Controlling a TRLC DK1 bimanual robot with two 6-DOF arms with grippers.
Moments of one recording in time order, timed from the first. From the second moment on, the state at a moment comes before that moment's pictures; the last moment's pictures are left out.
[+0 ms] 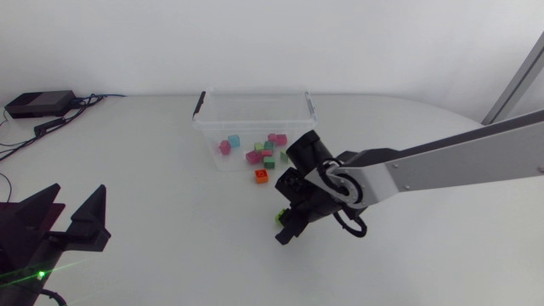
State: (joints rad) left arm 0.04 0.06 0.04 -0.02 0.03 0.05; right arm 0.66 1.81 0.93 -0.24 -0.07 -0.21
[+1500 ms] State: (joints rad) left arm 0.04 0.06 0.04 -0.02 0.03 0.05; right arm 0.45 1.98 1.59 -0.23 -0.04 -0.24
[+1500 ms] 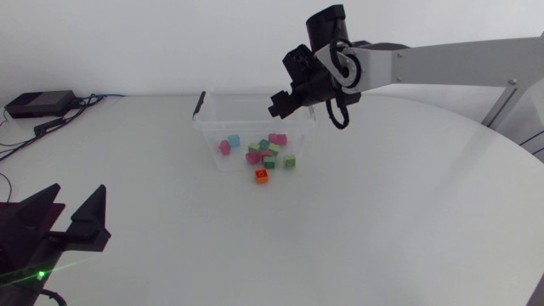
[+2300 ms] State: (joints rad) left arm 0.04 0.06 0.04 -0.02 0.03 0.05; right arm 0.73 1.82 1.17 -0.28 0.09 -0.07
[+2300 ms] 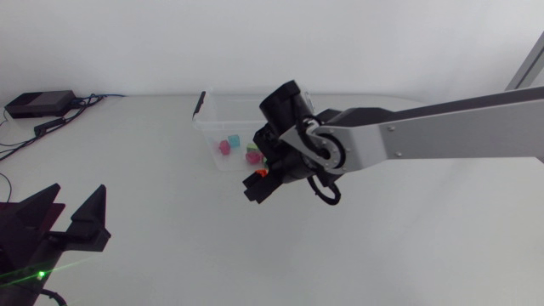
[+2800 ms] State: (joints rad) left arm 0.04 0.06 0.04 -0.02 0.03 0.05; right arm 0.74 2.10 1.45 -0.46 0.11 0.14
